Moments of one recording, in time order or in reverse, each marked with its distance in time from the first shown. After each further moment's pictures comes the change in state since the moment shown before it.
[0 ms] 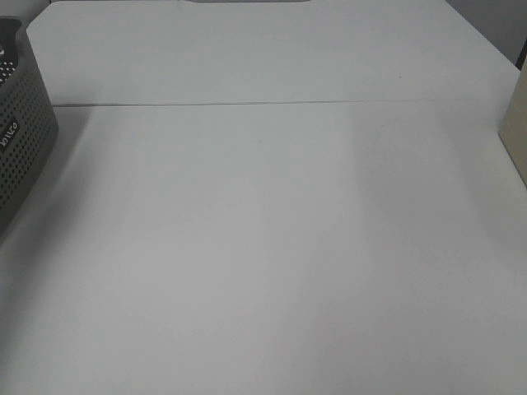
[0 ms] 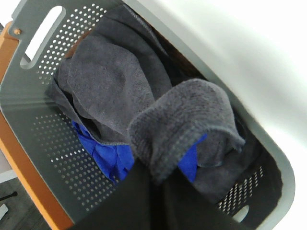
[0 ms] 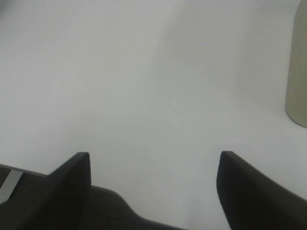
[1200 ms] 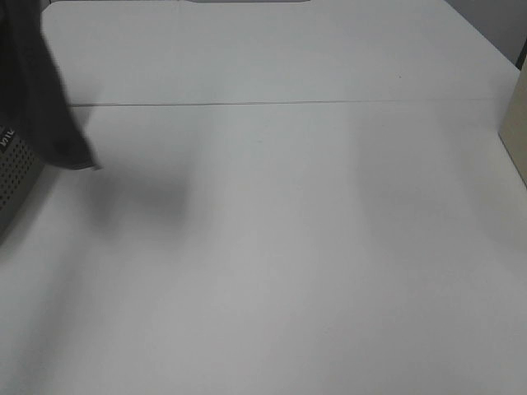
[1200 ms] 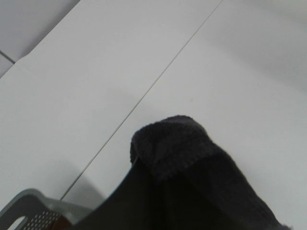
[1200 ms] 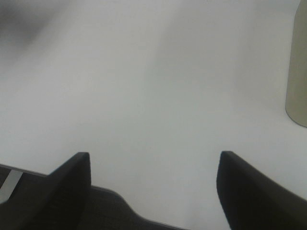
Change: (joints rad) left arm -0.380 -0.102 -0.159 -0.282 -0.096 -0.221; right arm 0.000 0.000 0.000 0.000 0.000 0.000
